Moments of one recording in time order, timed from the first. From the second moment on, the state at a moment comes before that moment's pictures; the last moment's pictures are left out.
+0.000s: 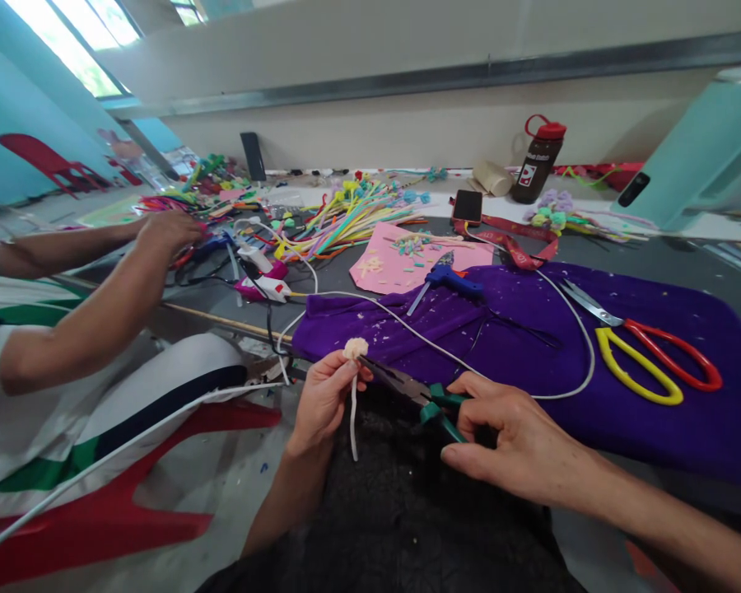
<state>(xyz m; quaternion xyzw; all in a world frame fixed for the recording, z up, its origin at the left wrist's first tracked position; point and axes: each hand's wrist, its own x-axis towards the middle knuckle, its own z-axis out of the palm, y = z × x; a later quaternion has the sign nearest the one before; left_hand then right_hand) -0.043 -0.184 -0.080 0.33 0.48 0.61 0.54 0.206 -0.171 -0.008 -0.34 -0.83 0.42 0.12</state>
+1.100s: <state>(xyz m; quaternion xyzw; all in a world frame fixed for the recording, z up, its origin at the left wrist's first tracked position) -0.050 -0.185 -0.080 0.43 0.52 0.55 0.49 0.216 -0.157 -0.014 -0.31 -0.80 0.51 0.07</state>
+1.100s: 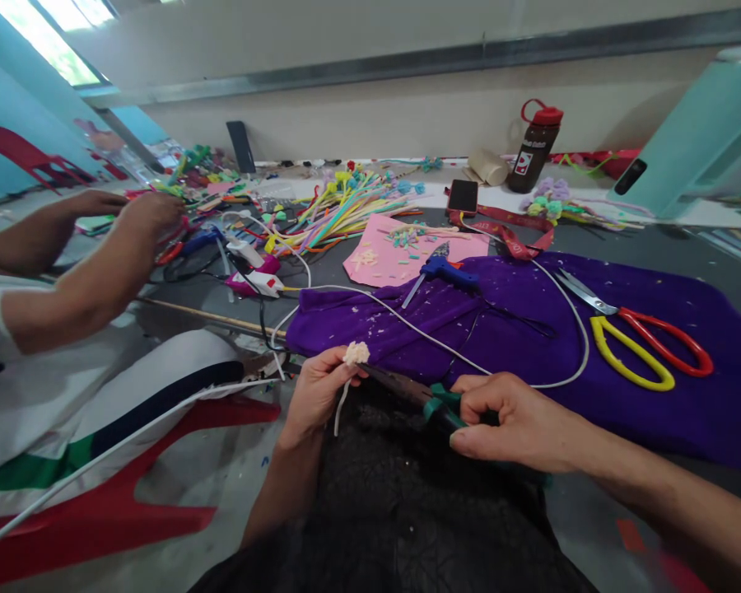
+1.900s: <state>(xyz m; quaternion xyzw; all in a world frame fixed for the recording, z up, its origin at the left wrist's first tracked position) -0.040 -0.181 -0.081 0.31 0.49 0.57 0.59 0.220 -0.173 -0.001 -0.34 -0.84 0.42 0.08</state>
